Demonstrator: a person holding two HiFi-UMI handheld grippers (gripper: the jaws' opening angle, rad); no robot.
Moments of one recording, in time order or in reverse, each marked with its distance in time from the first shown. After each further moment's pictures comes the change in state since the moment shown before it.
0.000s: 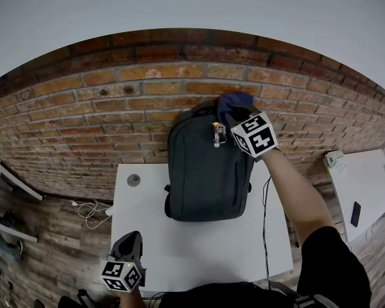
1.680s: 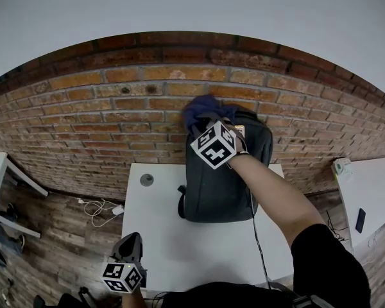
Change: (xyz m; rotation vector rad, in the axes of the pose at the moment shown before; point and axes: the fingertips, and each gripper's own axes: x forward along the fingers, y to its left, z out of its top) left arm -0.029 0.040 0.000 -0.036 -0.034 0.064; right arm 0.077 0.138 0.048 -0.222 0.063 0.090
